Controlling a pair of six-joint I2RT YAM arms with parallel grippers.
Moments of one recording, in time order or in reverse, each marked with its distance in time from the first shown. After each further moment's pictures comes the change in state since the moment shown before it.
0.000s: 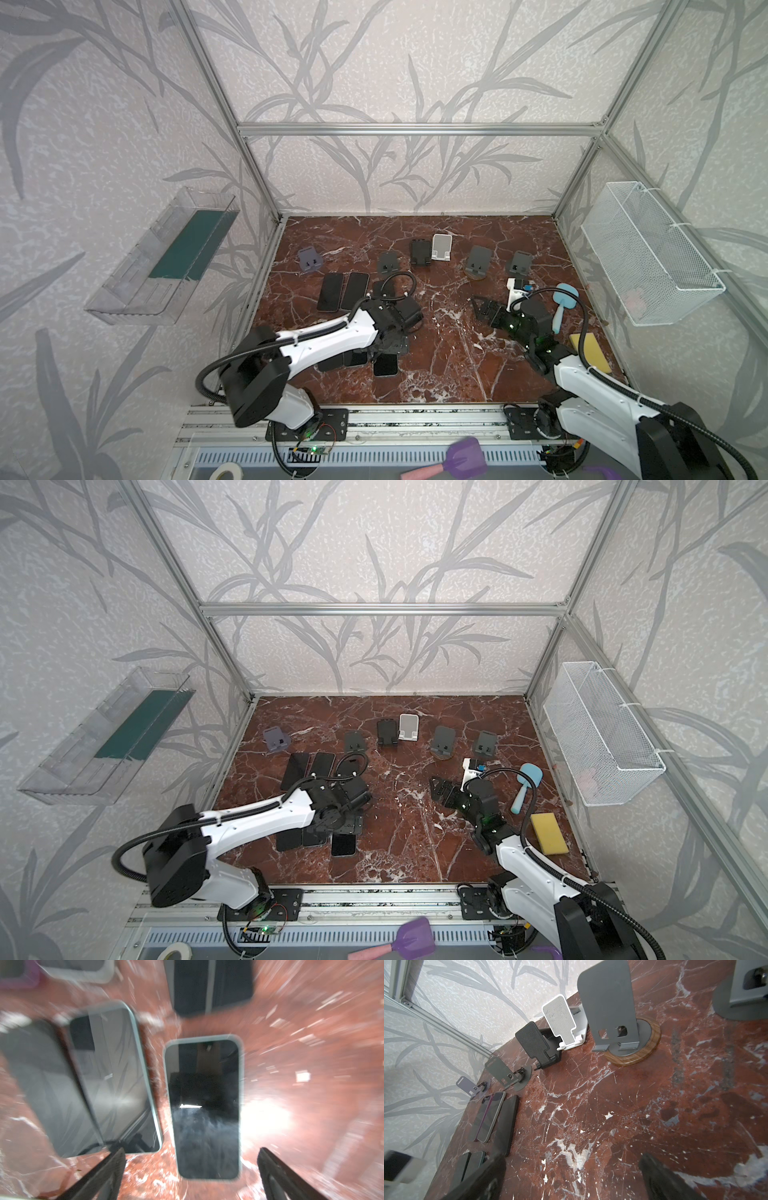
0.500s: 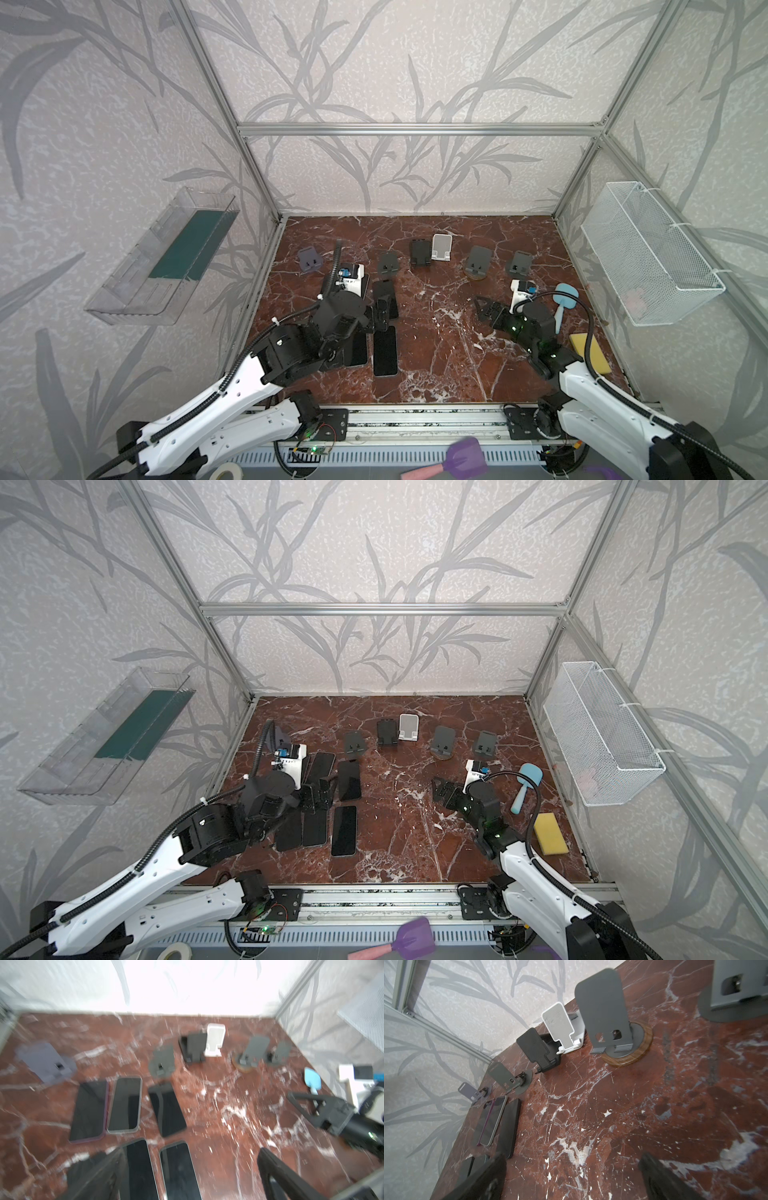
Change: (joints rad) left arm 0.000 -0.598 -0.020 0.272 -0.255 0.378; right arm 0.024 -0.133 0.001 -0.108 0.091 0.052
